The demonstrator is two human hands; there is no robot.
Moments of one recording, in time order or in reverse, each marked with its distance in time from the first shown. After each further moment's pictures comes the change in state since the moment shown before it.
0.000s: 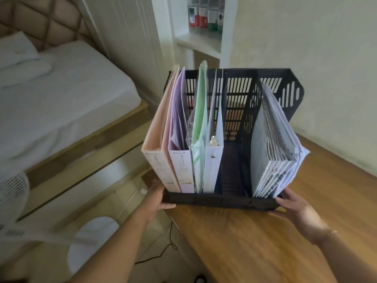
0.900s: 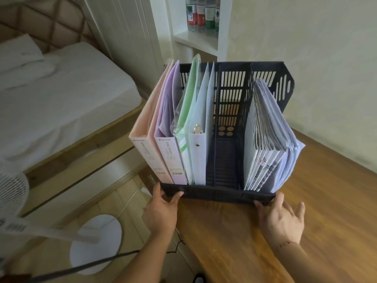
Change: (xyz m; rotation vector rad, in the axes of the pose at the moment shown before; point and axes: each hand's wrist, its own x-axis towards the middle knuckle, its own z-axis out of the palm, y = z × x) left_hand -0.041 -0.034 0.062 0.692 0.754 0.317; right_hand -0.012 0.044 0.052 -1.084 0.708 -0.227
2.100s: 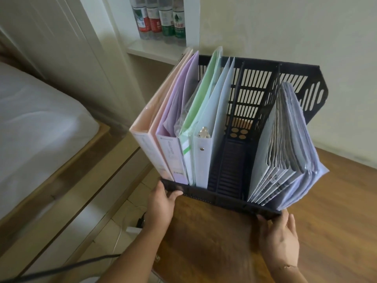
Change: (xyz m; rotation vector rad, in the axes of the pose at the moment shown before) left_hand 0.213 0.041 0.074 -0.115 -0.503 0.237; right_hand 0.052 -0.109 0.051 0.114 0.127 0.453
